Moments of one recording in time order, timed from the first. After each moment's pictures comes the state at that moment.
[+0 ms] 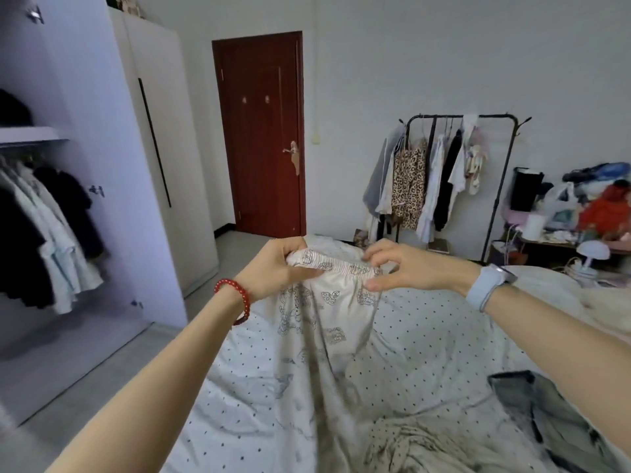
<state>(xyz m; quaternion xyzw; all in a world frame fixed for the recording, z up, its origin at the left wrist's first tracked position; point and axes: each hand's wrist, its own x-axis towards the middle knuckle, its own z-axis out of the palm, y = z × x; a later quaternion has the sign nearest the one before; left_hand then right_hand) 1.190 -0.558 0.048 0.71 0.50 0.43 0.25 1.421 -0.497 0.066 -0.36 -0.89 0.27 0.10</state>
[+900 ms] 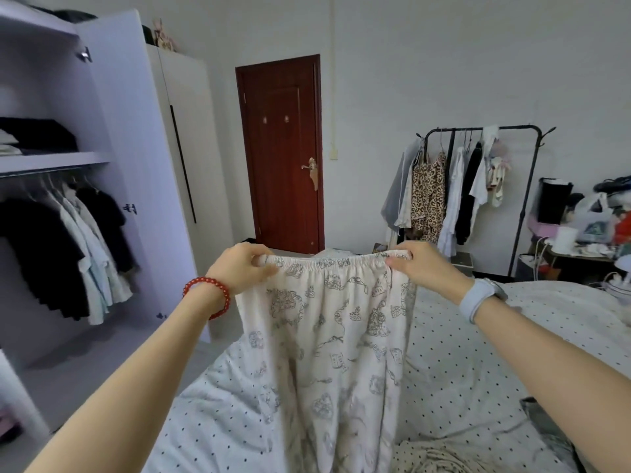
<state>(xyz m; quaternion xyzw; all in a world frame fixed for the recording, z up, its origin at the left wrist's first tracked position) 1.116 -0.565 0.066 0.65 0.70 0.28 0.05 1.399 -0.471 0.052 -0.49 -0.77 0.24 0.33</state>
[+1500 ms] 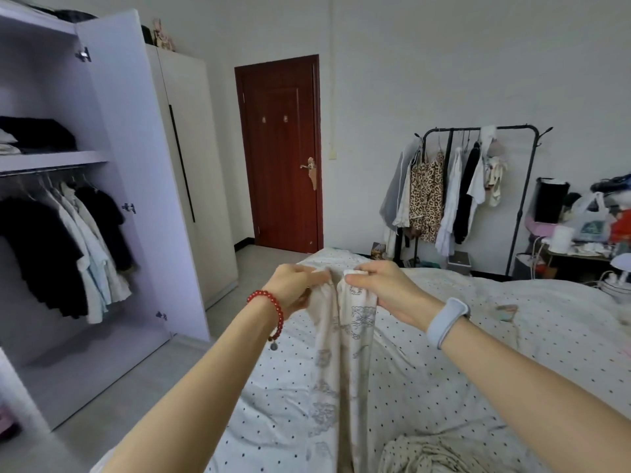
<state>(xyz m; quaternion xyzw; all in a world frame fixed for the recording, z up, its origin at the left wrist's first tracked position) 1.200 -0.568 0.047 0.45 0.59 0.49 0.46 1.356 -0.516 0.035 -0.43 -0.65 0.51 0.37</state>
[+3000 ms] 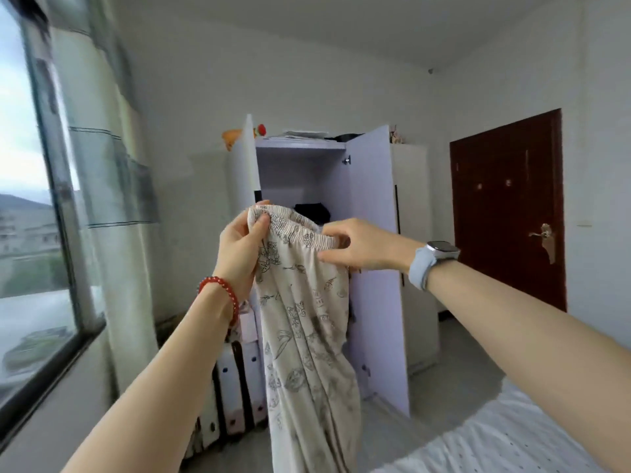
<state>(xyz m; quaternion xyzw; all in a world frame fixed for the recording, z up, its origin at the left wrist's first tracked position) 0.961 -0.838 0.216 0.38 0.53 0.76 -0.06 1.070 -0.682 0.233 0.05 -0.94 0.20 0.26</state>
